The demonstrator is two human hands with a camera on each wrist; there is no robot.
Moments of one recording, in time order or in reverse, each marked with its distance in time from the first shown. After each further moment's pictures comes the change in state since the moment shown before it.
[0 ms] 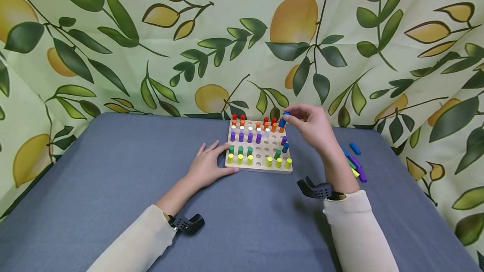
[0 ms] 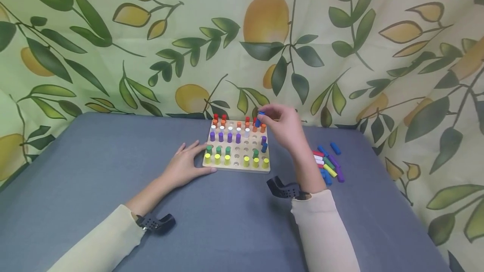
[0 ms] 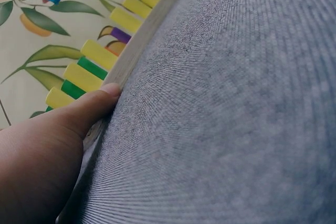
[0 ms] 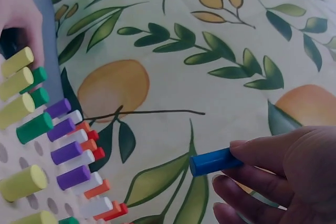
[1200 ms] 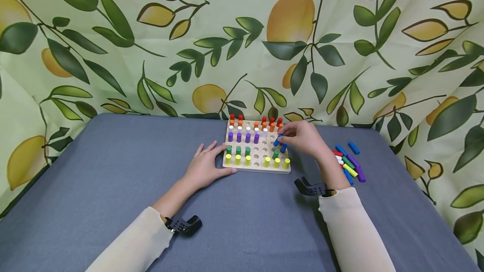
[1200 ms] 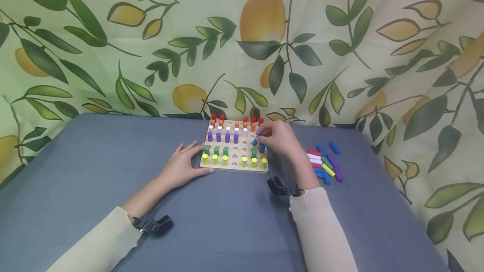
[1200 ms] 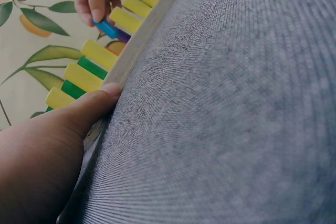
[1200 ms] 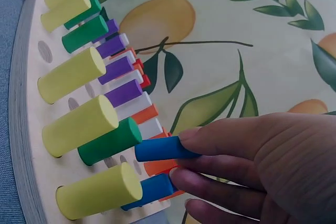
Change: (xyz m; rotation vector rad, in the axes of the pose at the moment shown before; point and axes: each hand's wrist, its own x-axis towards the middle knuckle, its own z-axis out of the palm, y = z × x) left_hand 0.001 -0.002 0.003 0.012 0.005 0.008; right_hand 0.011 0.054 0.021 -0.176 -0.247 0.015
